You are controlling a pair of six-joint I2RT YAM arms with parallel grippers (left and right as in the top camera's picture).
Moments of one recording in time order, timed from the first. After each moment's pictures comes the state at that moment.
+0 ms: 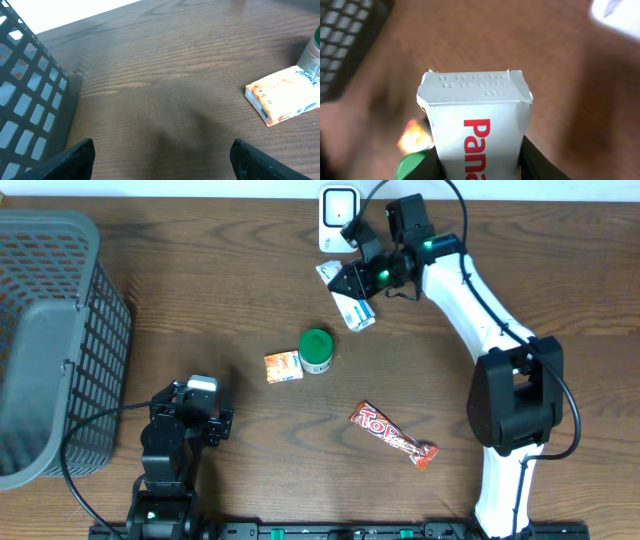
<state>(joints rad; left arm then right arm) -0.04 0.46 0.17 -0.16 -0.04 0.24 0.32 2.15 1.81 -0.68 -0.62 -0.11</state>
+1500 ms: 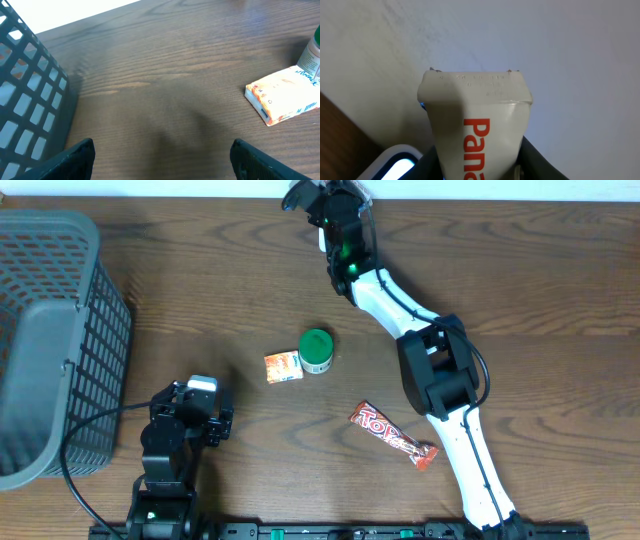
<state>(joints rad) -0.04 0.46 0.17 -0.16 -0.04 0.24 0.48 2.62 2.13 0.46 0.37 -0.94</state>
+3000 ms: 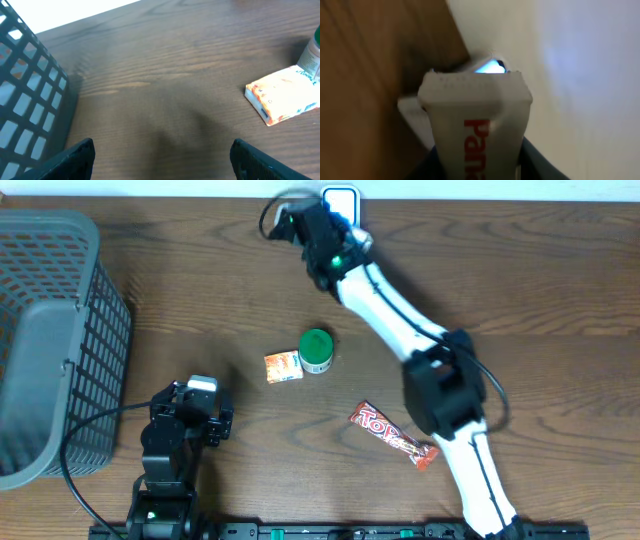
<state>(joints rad) -0.04 0.46 0.17 -0.16 -0.04 0.24 0.57 2.38 2.14 -0.45 0.50 -0.77</state>
